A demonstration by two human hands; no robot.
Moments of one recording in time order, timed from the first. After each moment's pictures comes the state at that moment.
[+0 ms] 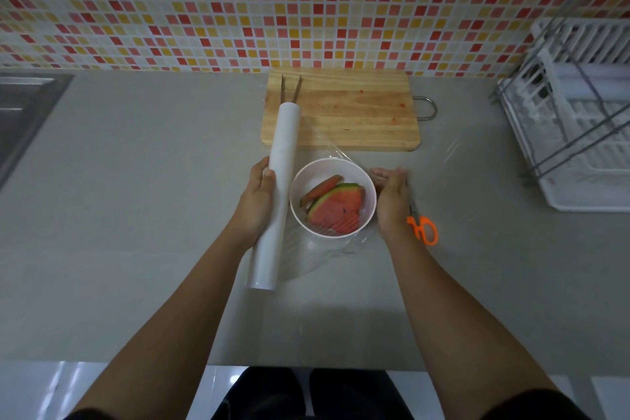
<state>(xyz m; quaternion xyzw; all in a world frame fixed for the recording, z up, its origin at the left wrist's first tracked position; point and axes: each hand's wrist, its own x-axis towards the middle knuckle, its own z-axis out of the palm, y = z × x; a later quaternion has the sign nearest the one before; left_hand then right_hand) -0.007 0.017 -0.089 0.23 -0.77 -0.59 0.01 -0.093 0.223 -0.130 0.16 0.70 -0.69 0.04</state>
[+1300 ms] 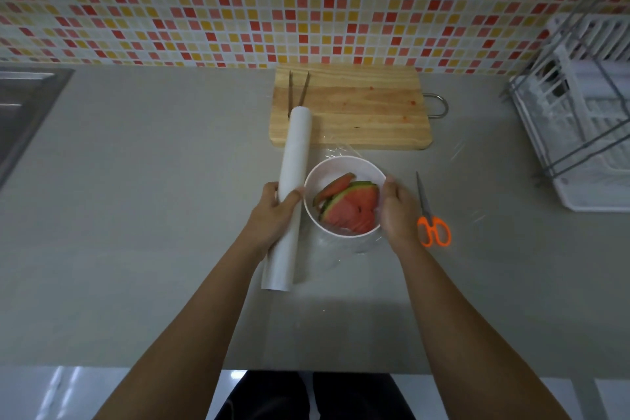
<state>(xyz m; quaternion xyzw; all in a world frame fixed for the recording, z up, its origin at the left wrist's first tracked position) 0.005 0.023 -0.093 0.31 -0.74 -0.59 -0.09 -0.073 0.215 -0.120 0.15 0.83 -0.54 0.07</state>
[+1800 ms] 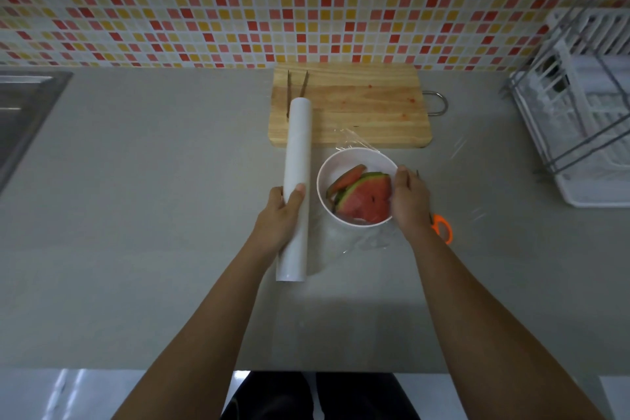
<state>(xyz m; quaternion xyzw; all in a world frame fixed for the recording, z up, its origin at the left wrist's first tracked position) 0.008 0.033 -0.095 0.31 -0.74 -0.59 -0.09 -0.089 0.228 -0.107 0.12 0.86 -0.49 0.02</state>
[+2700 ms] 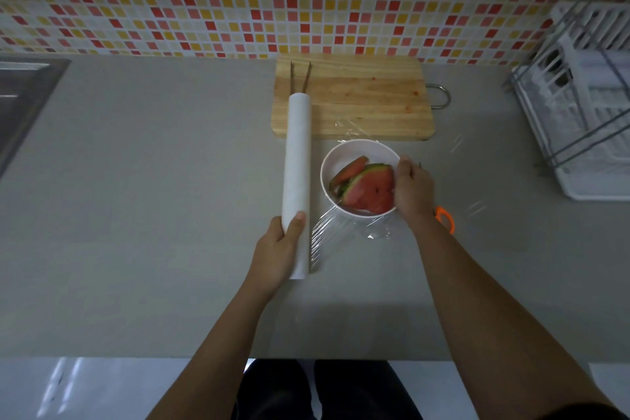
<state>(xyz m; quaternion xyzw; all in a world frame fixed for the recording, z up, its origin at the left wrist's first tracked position) 0.064 0.045 -0.112 0.34 -0.74 -0.58 -0.06 -0.090 0.226 -0.103 0.10 0.88 -0.46 -0.01</state>
